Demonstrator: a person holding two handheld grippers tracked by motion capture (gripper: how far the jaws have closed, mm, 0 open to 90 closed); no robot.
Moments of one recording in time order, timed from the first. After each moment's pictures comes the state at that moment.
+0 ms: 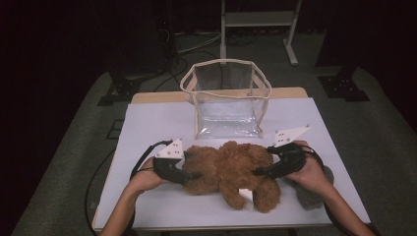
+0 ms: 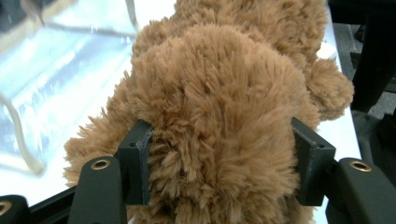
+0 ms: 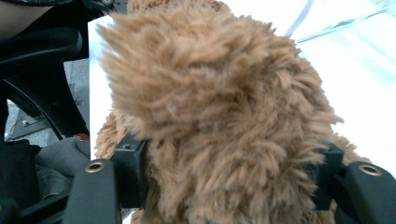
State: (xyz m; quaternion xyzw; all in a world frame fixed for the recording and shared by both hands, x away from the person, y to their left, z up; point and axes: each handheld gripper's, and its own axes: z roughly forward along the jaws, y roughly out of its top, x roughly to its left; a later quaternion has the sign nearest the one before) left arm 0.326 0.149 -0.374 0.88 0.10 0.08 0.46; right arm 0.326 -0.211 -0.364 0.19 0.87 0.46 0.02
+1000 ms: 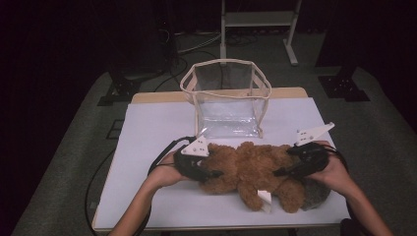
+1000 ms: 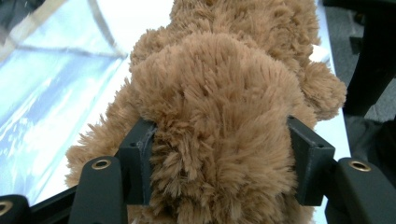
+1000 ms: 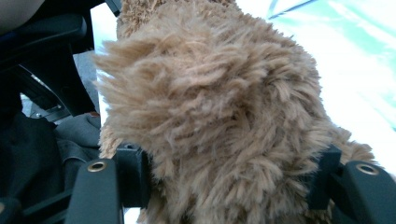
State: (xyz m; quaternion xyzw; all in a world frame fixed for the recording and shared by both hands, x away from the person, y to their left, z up) left arm 0.322 0.103 -0.363 0.90 0.08 0.08 0.42; right arm 0.324 -0.259 -0.364 0.21 0.87 0.45 -0.01
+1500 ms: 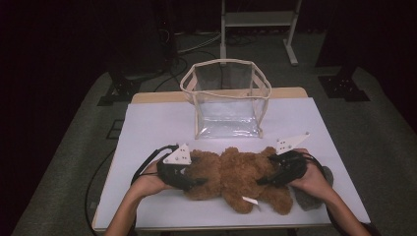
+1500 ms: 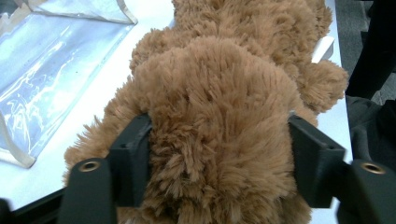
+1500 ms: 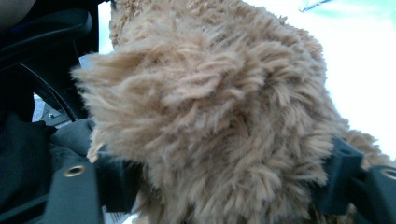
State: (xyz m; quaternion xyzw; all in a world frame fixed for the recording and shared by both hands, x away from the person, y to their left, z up) left arm 0.309 0.138 -0.375 0.90 0.10 0.09 0.42; right arm 0.326 -0.222 -0.401 0.19 0.87 0.46 -0.03
